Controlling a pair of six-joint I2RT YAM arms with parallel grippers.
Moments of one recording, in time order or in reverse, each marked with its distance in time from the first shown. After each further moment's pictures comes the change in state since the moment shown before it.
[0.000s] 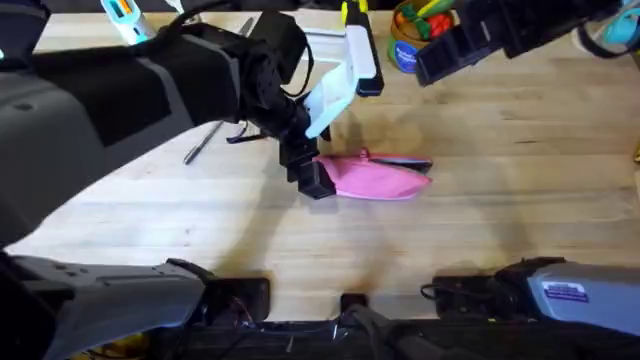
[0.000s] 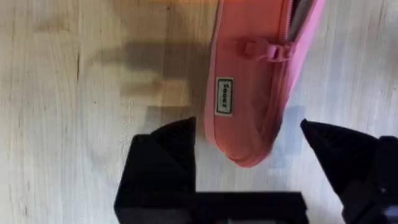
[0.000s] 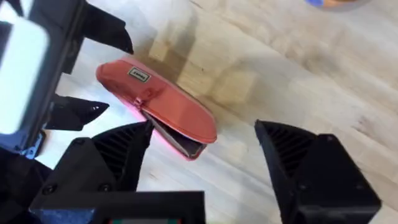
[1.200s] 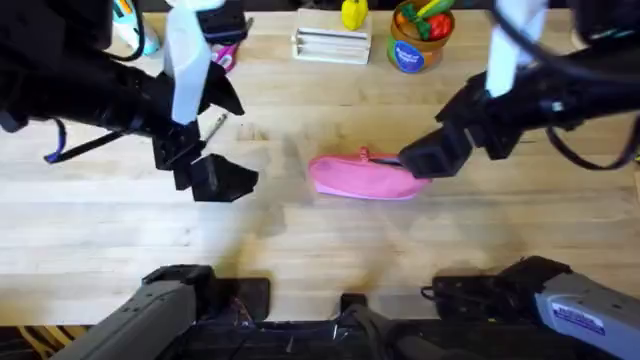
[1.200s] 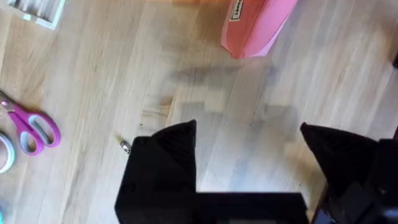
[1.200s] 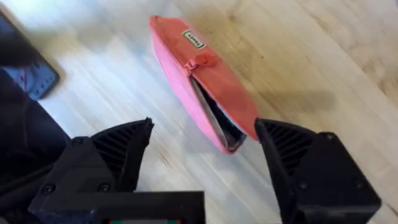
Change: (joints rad) left arm 0.443 -0.390 0.176 -0.550 0.000 0.267; right arm 0.134 -0.339 -0.464 0.209 -0.117 -0.093
